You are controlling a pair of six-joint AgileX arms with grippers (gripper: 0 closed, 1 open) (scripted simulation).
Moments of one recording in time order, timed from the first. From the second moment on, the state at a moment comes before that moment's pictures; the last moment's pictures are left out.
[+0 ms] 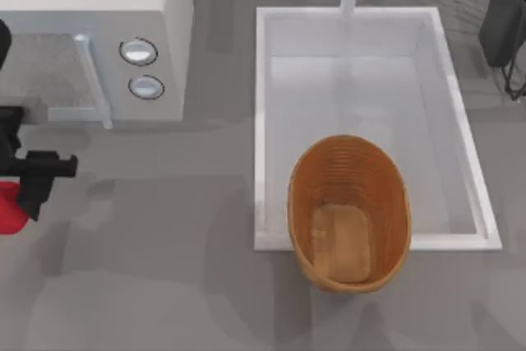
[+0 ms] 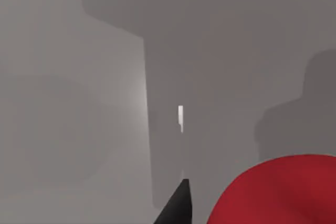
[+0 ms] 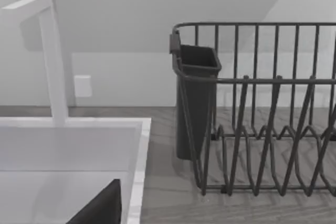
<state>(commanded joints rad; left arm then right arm) -0.02 1.78 1.16 -1.00 -0.02 0.02 0.00 0.00 0.00 0.00 0.00 0.00</state>
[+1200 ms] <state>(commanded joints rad) -0.04 1.73 1.56 -1.33 0.00 0.10 0.00 0.00 0.00 0.00 0.00 0.00</state>
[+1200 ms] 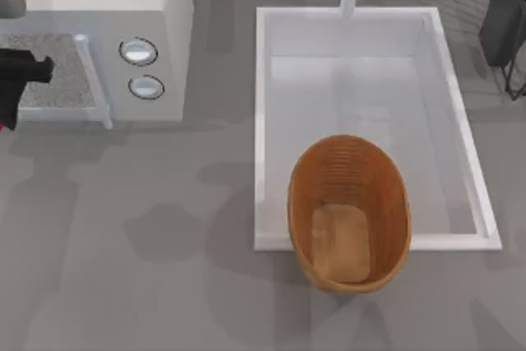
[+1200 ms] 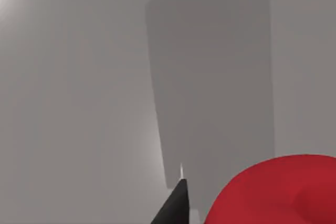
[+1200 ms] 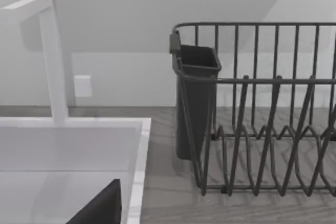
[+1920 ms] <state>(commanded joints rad) -0.55 2.18 2.47 -1.68 0.01 1.28 0.00 0.00 0.00 0.00 0.00 0.00</state>
